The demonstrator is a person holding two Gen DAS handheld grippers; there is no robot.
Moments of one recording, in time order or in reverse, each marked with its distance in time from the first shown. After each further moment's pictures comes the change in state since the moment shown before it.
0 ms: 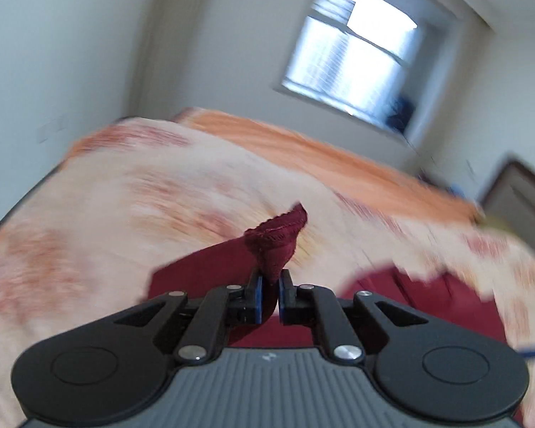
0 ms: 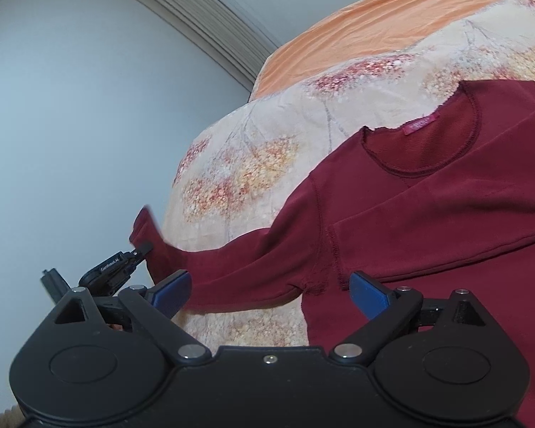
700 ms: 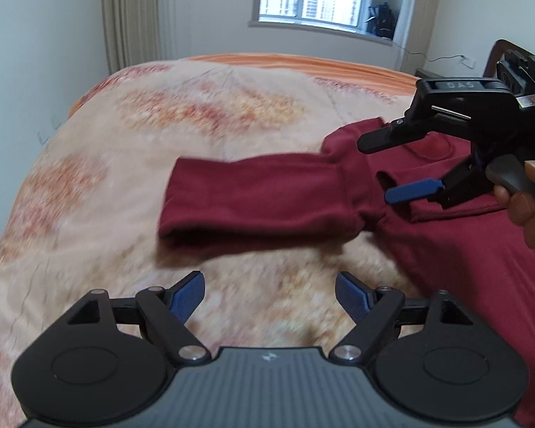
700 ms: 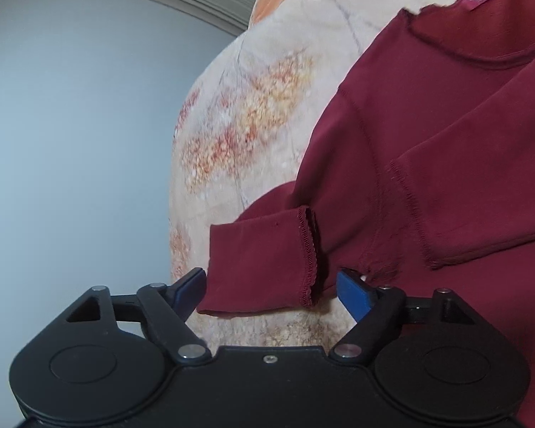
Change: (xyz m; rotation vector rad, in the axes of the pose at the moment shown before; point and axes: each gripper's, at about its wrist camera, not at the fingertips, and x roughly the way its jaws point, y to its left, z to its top) left arm -0.056 -0.012 -0.093 0.178 0.198 0.120; right arm 0.158 0.010 -0.010 0.114 0.192 0.099
